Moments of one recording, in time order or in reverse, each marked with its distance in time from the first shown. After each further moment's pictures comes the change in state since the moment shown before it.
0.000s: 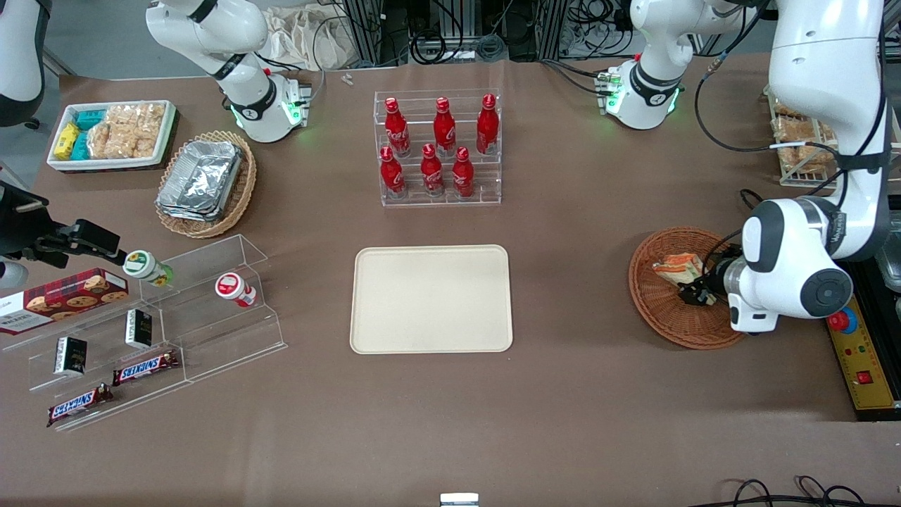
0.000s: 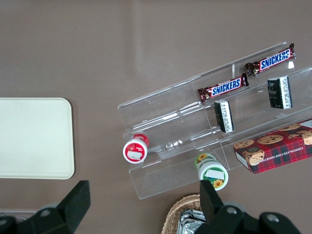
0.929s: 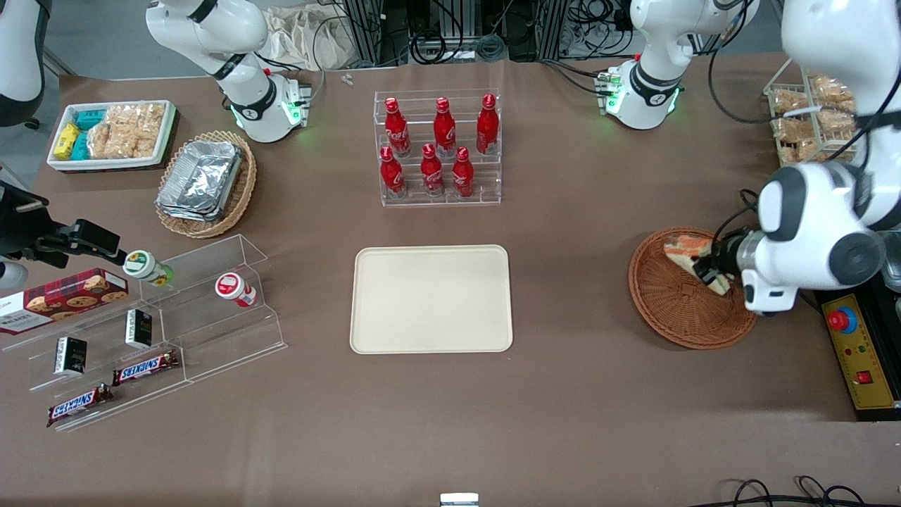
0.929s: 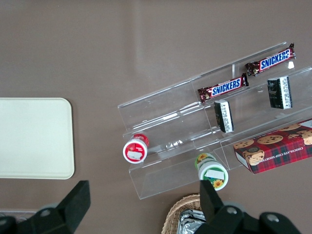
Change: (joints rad) arm -0.004 -0.207 -0.036 0.023 -0.010 -0.186 0.008
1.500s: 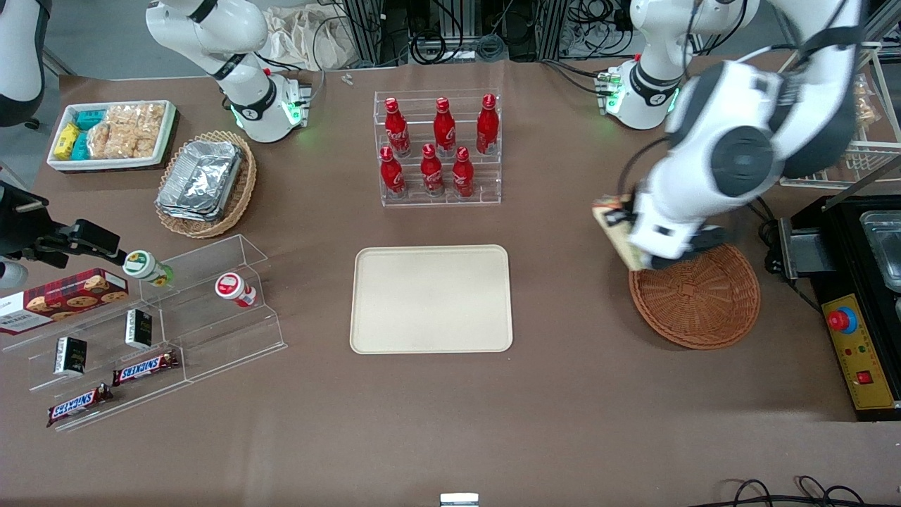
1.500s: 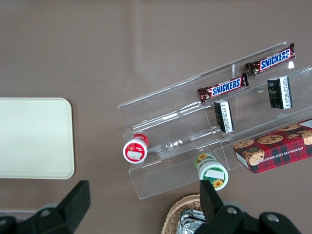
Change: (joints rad) arm -0.018 -0.034 -0.417 0.157 -0.003 -0.098 -0.002
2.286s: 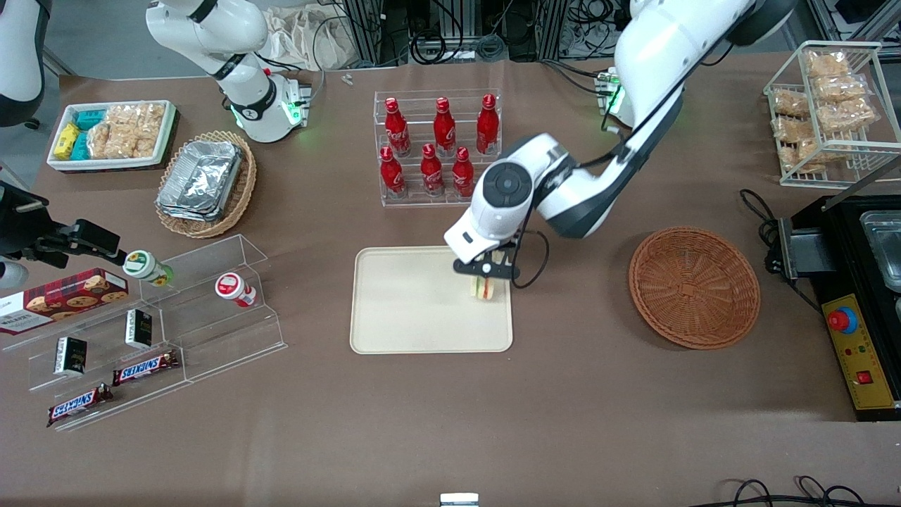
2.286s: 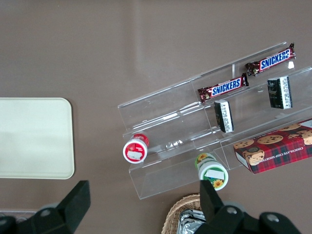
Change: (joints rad) arm -0.165 0.428 -0.187 0.016 0.275 0.561 0.031
